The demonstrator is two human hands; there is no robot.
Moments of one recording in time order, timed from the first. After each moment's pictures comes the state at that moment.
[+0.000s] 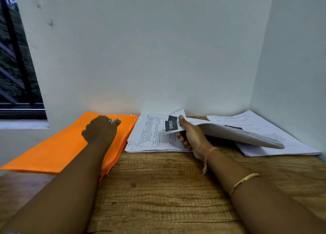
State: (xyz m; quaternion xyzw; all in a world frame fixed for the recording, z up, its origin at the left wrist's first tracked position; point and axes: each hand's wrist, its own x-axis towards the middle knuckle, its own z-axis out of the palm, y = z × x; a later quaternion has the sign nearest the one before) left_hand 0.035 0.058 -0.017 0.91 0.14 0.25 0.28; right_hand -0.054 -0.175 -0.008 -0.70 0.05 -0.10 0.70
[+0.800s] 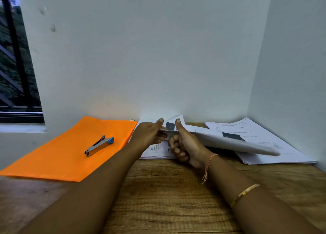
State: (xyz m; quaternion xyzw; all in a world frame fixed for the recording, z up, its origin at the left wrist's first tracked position) left_hand -0.018 -0.036 0.004 0.75 -0.13 0.01 0.65; right_hand -0.059 -0.171 -0.002 -0.75 -0.01 0.05 0.66
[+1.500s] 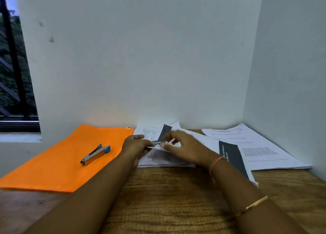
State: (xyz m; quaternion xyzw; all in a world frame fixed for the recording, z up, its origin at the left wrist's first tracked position) left_hand -0.002 -0.032 -0.007 0.63 0.02 -0.01 0.77; right_hand -0.069 -0.185 0.018 -0.93 -0.14 -0.11 0.31
